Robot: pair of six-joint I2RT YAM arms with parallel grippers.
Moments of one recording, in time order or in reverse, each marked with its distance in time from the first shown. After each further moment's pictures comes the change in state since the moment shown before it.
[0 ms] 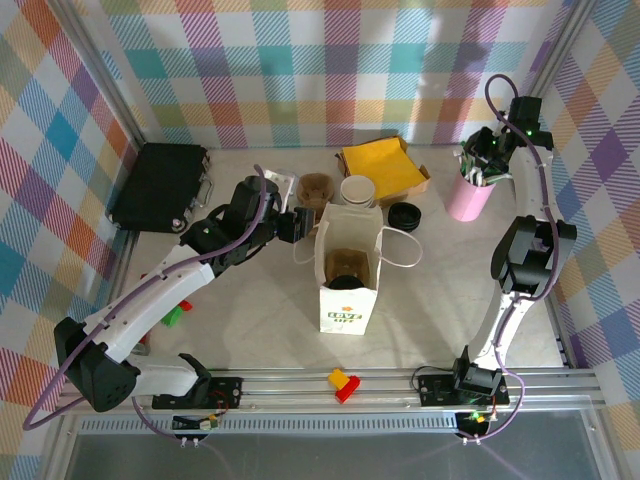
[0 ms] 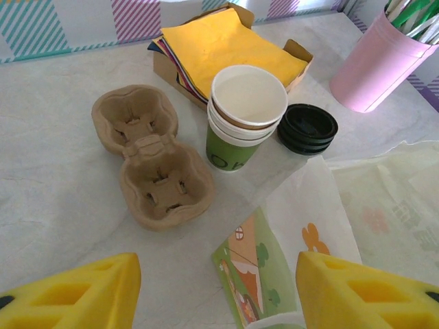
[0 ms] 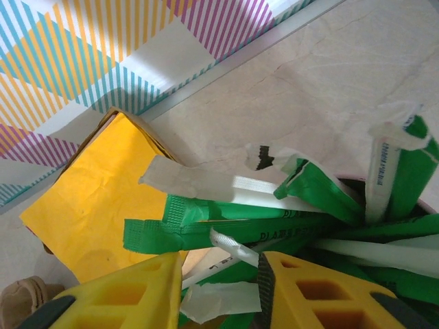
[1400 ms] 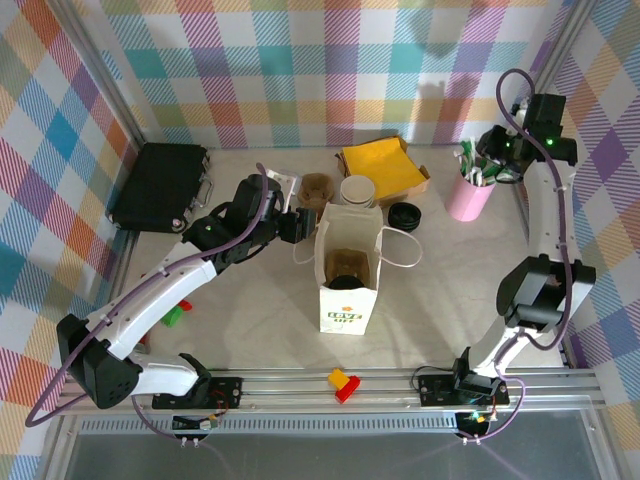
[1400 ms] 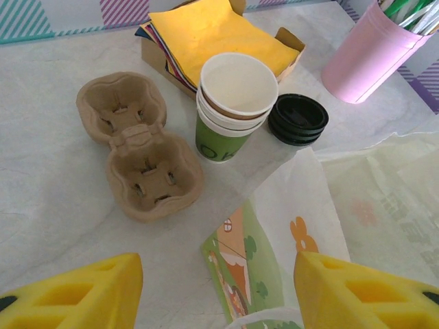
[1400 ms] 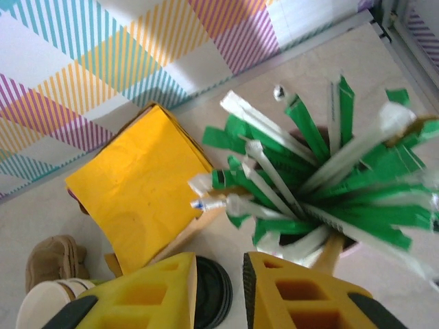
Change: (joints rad) left arm 0.000 0.016 0.021 -0.031 0.036 -0.021; right arm 0.000 -0.326 -0.164 -0.074 0.036 -0.069
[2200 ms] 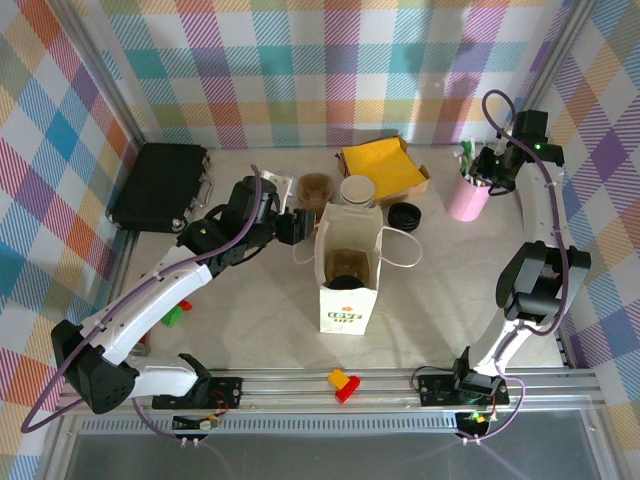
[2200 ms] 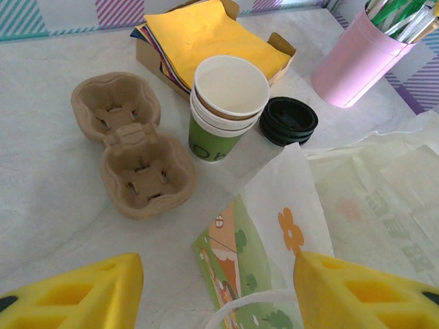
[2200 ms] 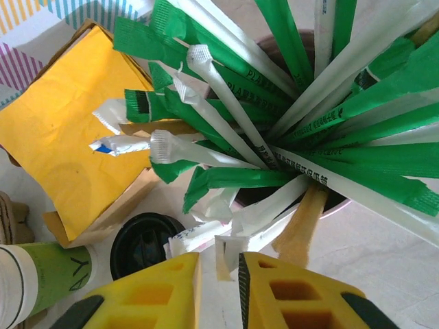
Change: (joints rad) left arm 0.000 -0.030 -0.014 0.000 0.018 -0.022; right arm 0.000 0.079 -0.074 -0.048 0.016 -0.076
